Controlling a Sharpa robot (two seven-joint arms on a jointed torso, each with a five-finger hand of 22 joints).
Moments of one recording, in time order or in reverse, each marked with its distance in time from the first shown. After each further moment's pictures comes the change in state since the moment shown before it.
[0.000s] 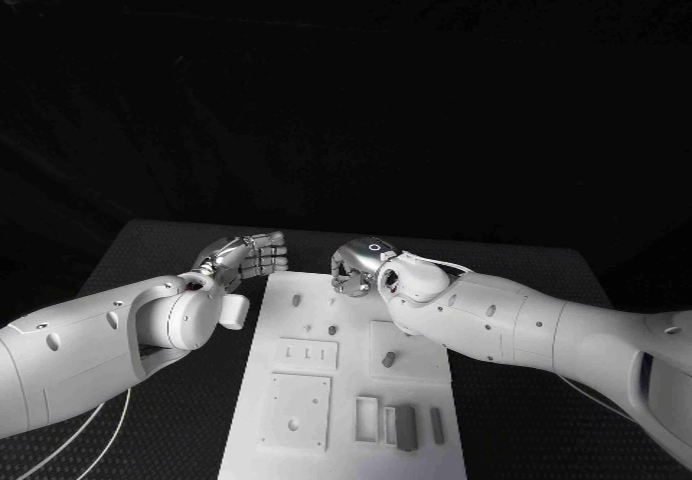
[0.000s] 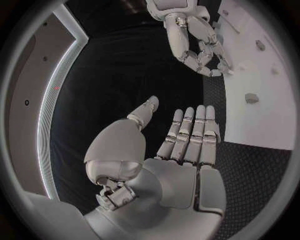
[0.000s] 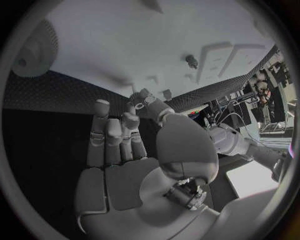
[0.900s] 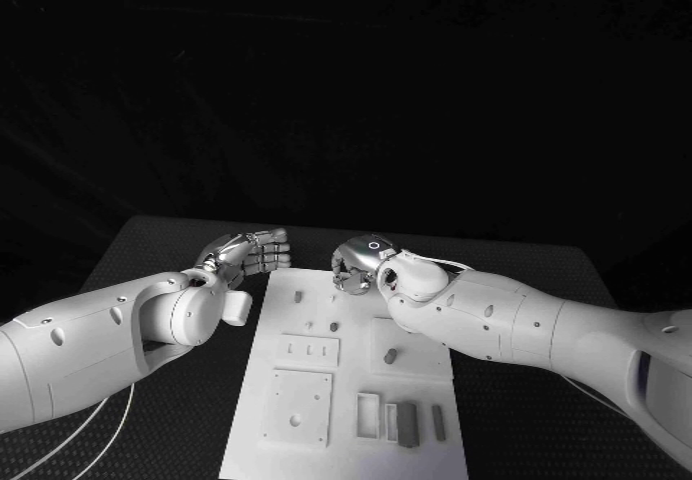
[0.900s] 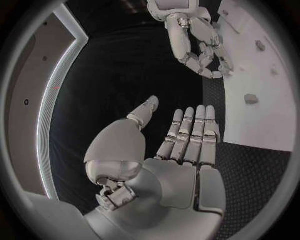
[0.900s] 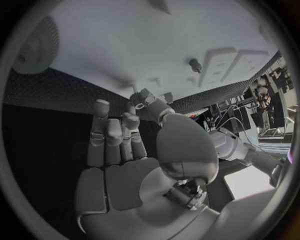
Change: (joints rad) left arm 0.000 -0.001 0.000 0.002 0.001 0.000 -0.001; left_hand 0.000 0.000 -0.003 -0.003 0.000 0.000 0.000 0.000 -0.002 0.000 0.000 -0.005 -0.001 0.000 0.000 -0.004 -0.002 0.000 0.000 0.000 0.000 0.000; right arm -0.003 0.017 -0.001 -0.019 -0.048 -0.001 -0.010; right_hand -0.003 -0.003 0.003 -0.003 0.000 0.003 0.003 -0.006 0.003 0.004 0.004 0.000 -0.001 0.006 0.002 0.003 -0.003 0.000 0.004 -0.004 0.000 0.001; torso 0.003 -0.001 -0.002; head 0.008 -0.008
